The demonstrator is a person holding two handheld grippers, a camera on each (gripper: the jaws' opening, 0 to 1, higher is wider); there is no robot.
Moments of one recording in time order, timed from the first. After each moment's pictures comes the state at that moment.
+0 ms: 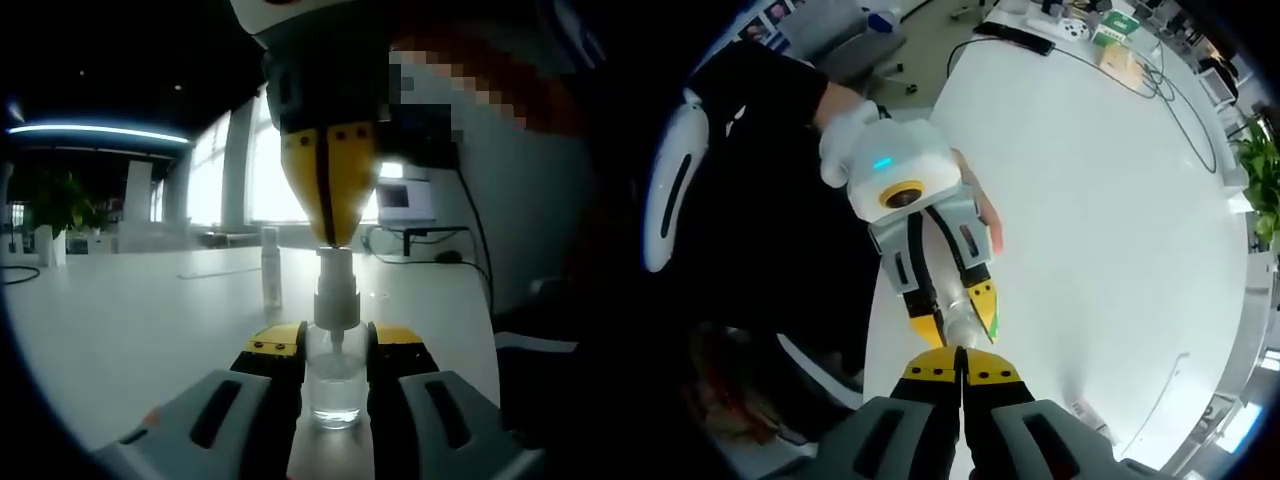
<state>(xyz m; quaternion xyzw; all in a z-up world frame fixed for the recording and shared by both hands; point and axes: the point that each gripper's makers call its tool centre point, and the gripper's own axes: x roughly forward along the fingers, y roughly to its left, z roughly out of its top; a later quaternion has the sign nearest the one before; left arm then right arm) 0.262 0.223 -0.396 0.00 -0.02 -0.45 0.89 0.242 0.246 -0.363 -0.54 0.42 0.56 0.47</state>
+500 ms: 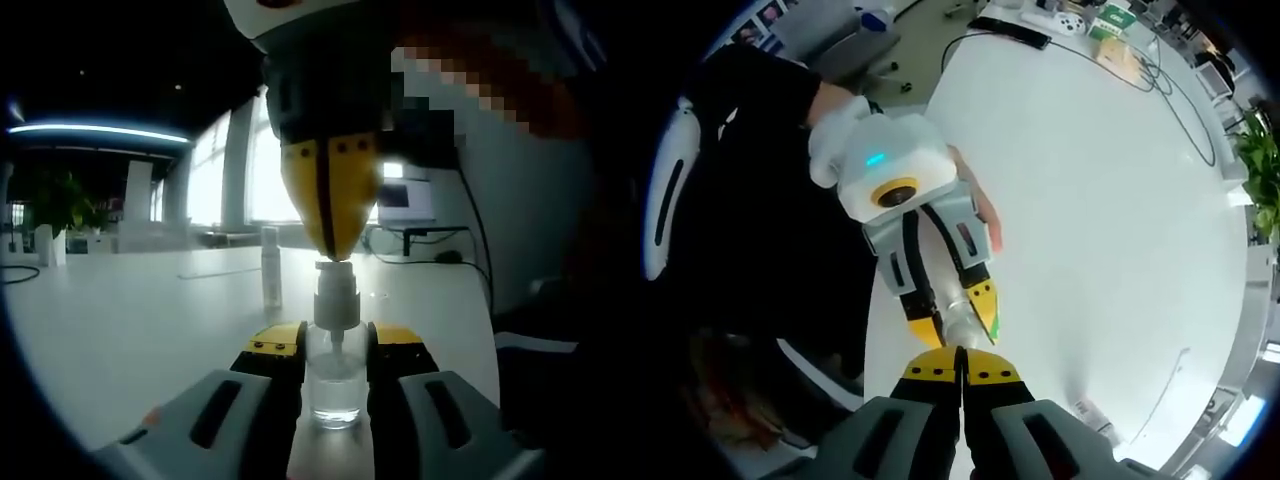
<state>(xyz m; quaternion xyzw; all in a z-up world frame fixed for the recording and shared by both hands) 0.263 0.222 -0.396 0.00 -0.02 -0.45 0.89 0.242 0.246 -0.367 -0.53 0.42 0.56 0.47</state>
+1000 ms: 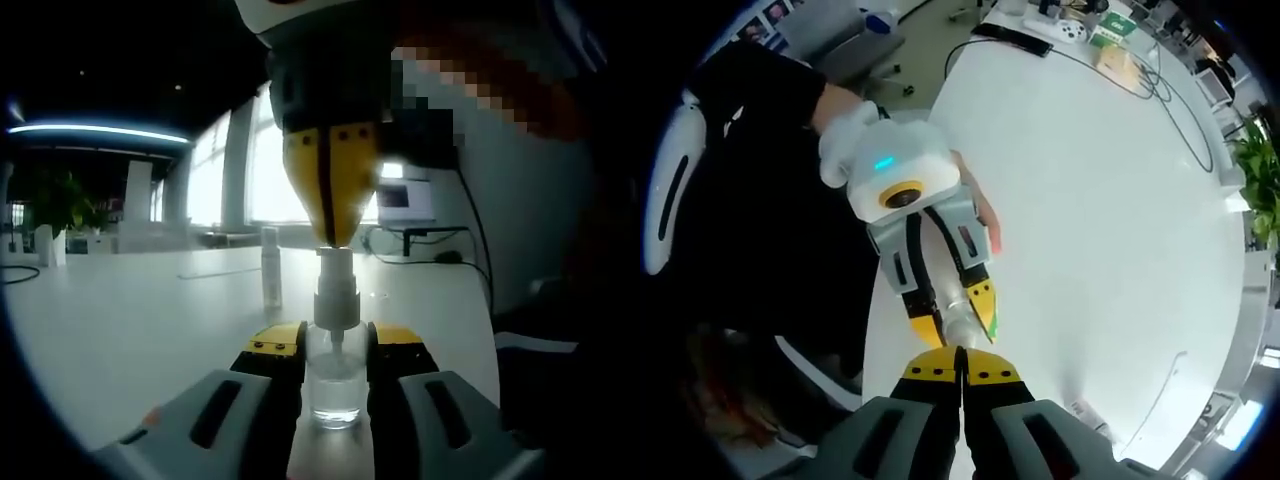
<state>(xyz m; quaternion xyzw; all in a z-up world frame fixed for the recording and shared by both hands) 0.262 0.223 -0.395 0.00 -0.02 -0.45 0.89 0.242 0.246 -0.360 -0.54 0.41 0.56 0.47</state>
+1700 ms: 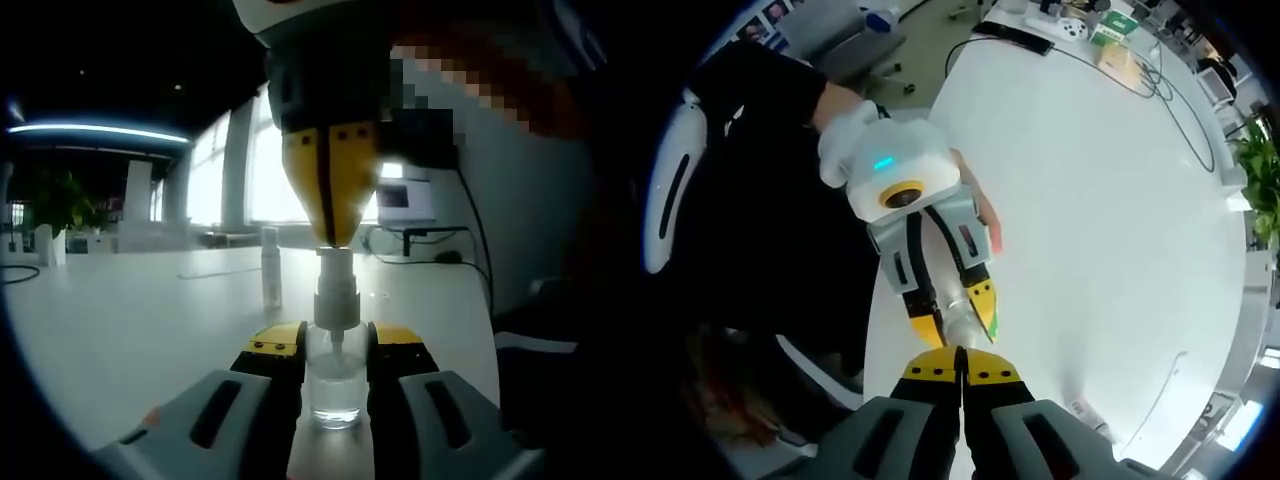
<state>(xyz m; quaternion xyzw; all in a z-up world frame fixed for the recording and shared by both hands) 0.262 0.223 -0.396 0.00 -0.02 -0.45 0.89 0.242 0.246 -0.361 -0.54 0.42 0.56 0.47</state>
